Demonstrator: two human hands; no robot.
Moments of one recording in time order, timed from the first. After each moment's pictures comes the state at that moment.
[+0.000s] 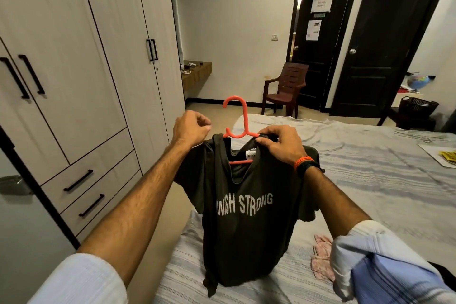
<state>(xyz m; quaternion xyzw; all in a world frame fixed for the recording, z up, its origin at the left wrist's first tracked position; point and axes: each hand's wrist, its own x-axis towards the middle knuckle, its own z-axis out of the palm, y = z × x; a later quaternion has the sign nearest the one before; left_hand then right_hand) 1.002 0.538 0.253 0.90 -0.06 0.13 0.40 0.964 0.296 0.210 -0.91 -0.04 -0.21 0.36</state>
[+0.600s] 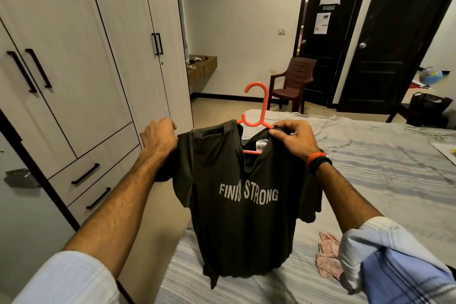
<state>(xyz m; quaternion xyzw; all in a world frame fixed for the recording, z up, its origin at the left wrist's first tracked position) 1.020 0.610 0.222 0.97 0.04 0.18 0.17 0.971 0.279 0.204 -0.86 -0.02 -0.22 0.46</state>
